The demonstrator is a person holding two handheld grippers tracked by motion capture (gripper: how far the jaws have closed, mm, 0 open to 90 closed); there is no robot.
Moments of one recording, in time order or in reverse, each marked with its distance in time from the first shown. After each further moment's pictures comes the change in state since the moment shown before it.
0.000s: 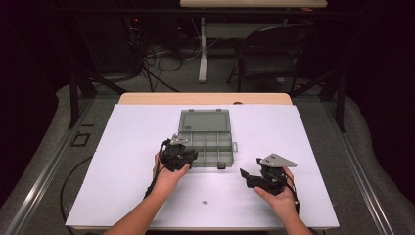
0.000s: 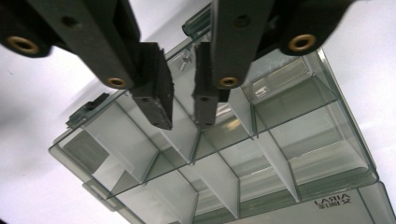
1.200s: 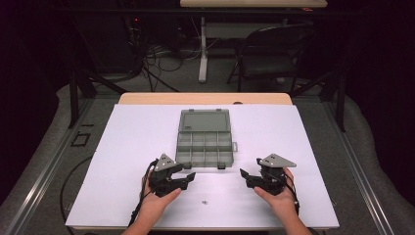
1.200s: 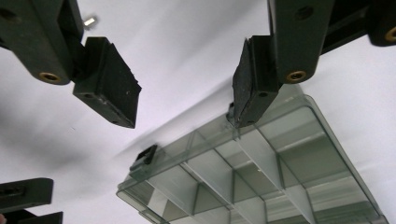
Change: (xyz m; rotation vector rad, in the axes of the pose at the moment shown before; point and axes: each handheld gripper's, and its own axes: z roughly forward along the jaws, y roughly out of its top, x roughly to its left) left arm -0.021 -0.054 -0.048 -0.075 -0.050 0.057; right arm 0.000 -0.001 0.001 0.004 -0.008 -0.003
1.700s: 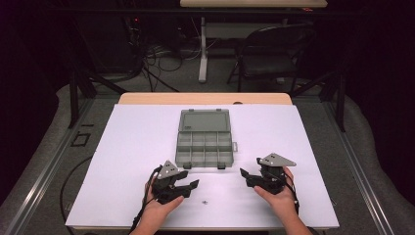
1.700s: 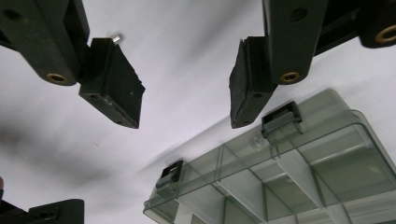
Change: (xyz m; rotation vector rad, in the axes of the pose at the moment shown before) left arm -0.013 -0.012 0.003 0.011 -0.053 0.022; right arm -0.002 0.000 0.002 0.006 0.000 0.010
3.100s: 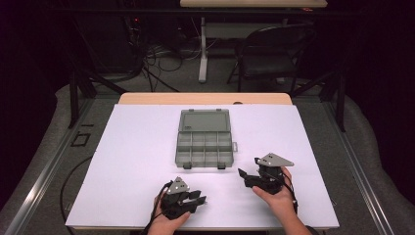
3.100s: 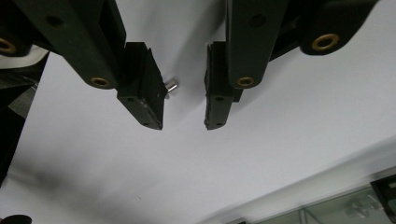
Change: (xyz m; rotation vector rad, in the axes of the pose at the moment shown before) left arm -0.026 -0.034 0.019 0.072 -0.117 -0.005; right arm 0.005 0.002 0.002 -0.006 0.012 -0.024
